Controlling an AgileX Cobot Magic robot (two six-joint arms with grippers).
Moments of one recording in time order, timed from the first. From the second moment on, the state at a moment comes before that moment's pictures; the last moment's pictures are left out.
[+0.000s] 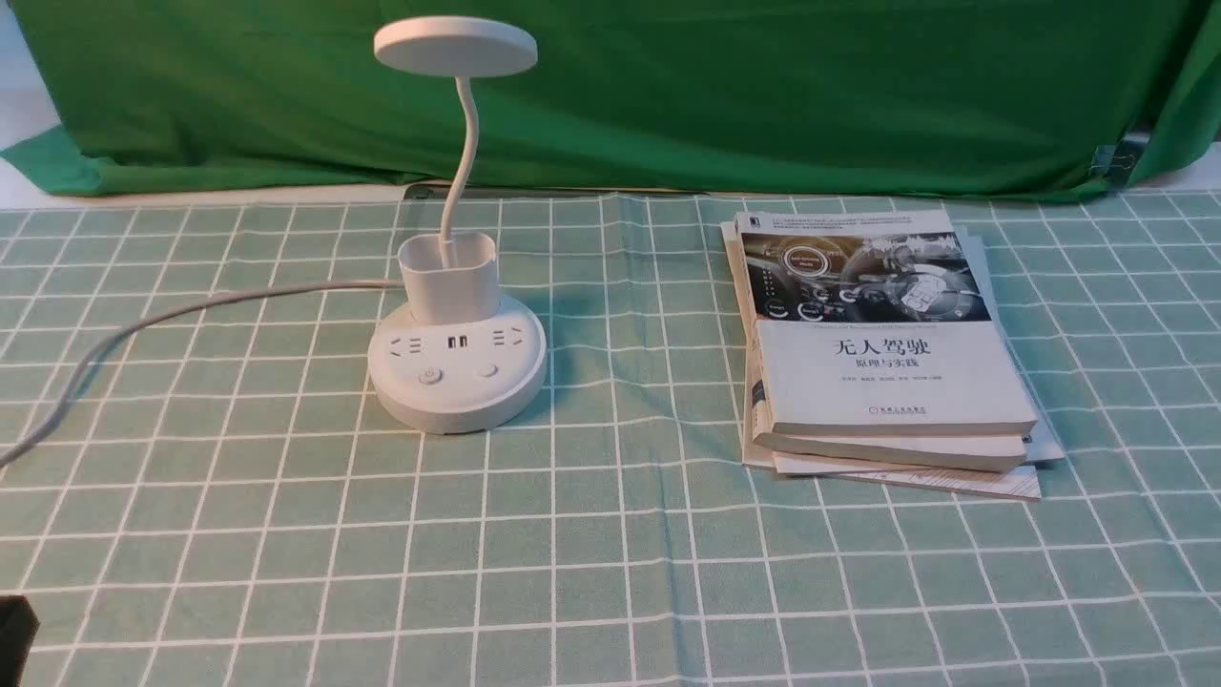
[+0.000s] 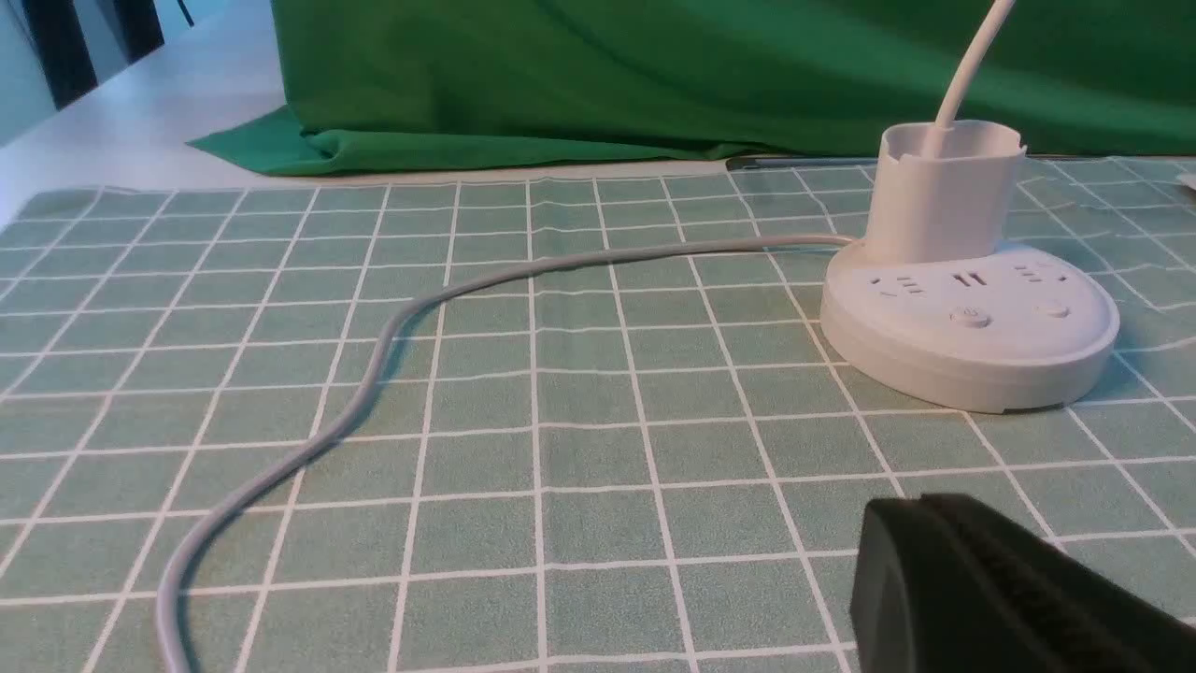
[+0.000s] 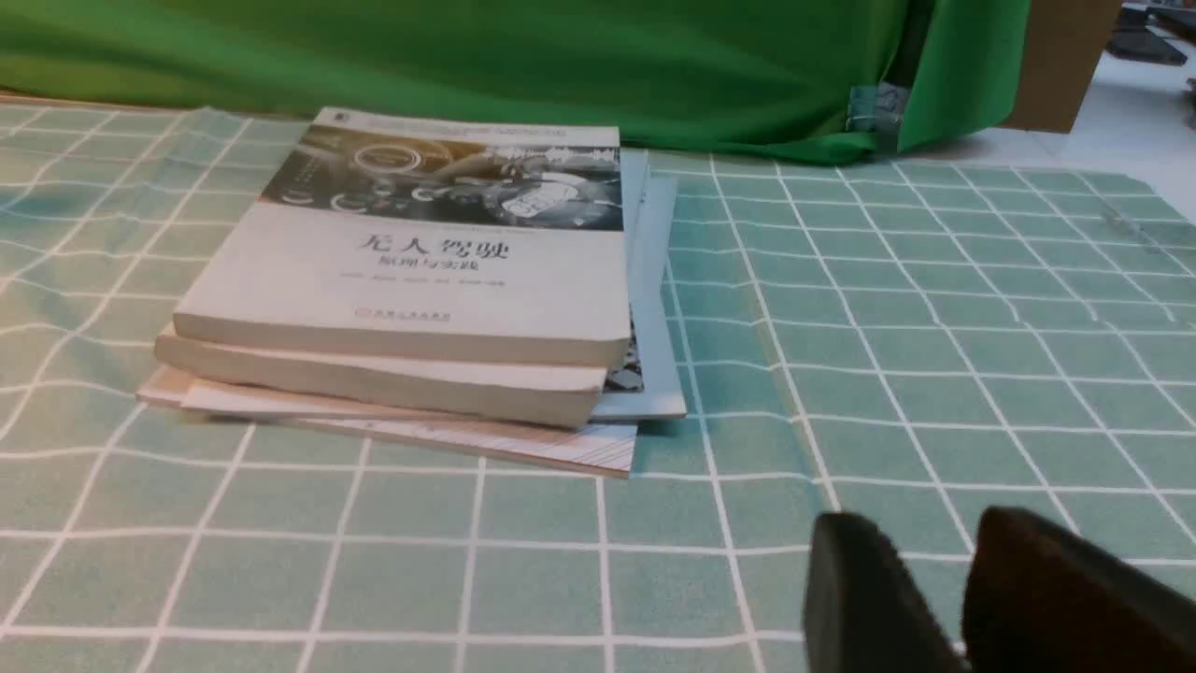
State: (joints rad) right arm 0.07 0.00 0.01 -0.08 0.24 0.03; left arm -0.03 0.00 0.01 -0.08 0.23 0.08
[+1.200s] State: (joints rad) right arm 0.07 0.00 0.01 -0.08 0.24 0.03; left arm -0.03 0.00 0.01 -0.08 0.21 0.08
